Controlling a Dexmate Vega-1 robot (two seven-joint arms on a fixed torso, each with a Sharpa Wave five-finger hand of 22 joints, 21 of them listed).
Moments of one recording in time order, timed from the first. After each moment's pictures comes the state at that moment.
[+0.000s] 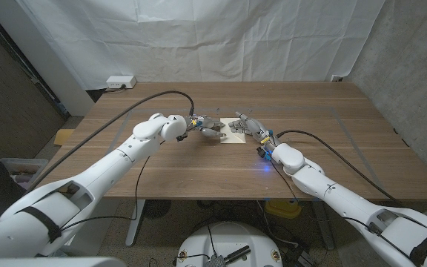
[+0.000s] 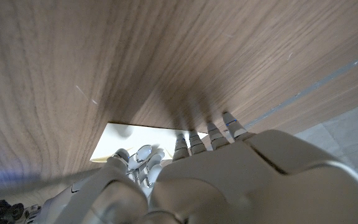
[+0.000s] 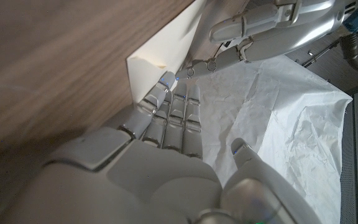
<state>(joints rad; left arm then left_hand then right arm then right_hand) 0.58 0.55 0.65 -1.44 0.93 -0.18 -0.44 0.03 -0.01 0.39 0.14 0.24 0.03 -0.12 0.19 0.17 0.01 -0.12 0.21 0.18 -0.04 -0.04 0.19 0.17 -0.17 0.02 0.51 0.18 -0.73 -0.44 -0.67 -1.18 0.23 0.36 0.02 0.11 0.09 0.45 0.05 0.26 0.61 0.13 0.20 0.19 0.58 0.16 0.21 0.20 0.40 0.03 0.18 0.17 0.59 0.02 0.19 0.16</state>
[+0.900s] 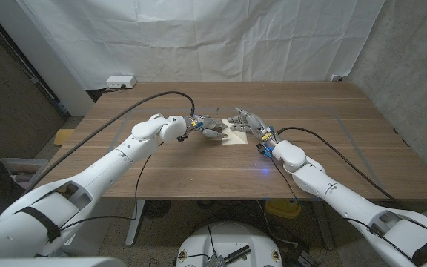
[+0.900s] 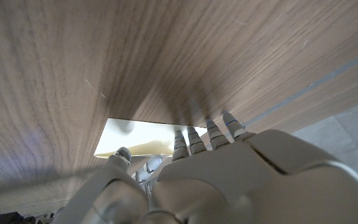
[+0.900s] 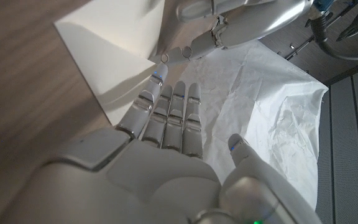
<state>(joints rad) 0.58 0.55 0.64 -1.43 0.92 -0.21 -0.41 0.04 0.00 0.39 0.13 0.24 0.05 -0.11 0.19 0.17 0.02 -0.12 0.22 0.18 -0.02 -0.03 0.19 0.17 -0.17 0.02 0.51 0.18 -0.74 -0.44 -0.64 -1.21 0.25 0.41 0.04 0.15 0.12 0.49 0.02 0.26 0.66 0.10 0.22 0.19 0.59 0.15 0.21 0.20 0.45 0.05 0.19 0.18 0.64 0.06 0.20 0.17</state>
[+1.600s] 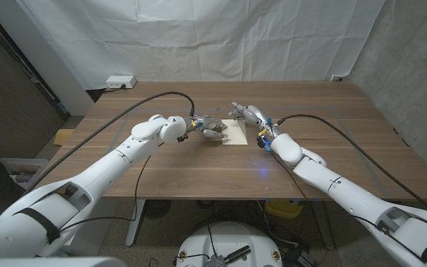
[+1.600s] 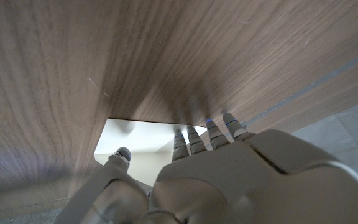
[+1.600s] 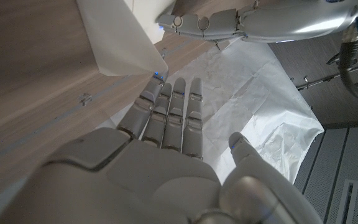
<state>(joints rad) 0.59 0.55 0.64 -1.45 0.92 -0.21 -0.41 0.04 0.00 0.39 0.13 0.24 0.05 -0.11 0.19 0.17 0.02 -0.12 0.22 0.18 -0.02 -0.03 0.19 0.17 -0.17 0.01 0.51 0.18 -0.73 -0.50 -0.68 -1.38 -0.07 0.25 -0.21 0.13 0.12 0.50 0.05 0.23 0.69 0.11 0.21 0.19 0.60 0.14 0.21 0.20 0.46 0.02 0.20 0.19 0.61 0.05 0.19 0.17</state>
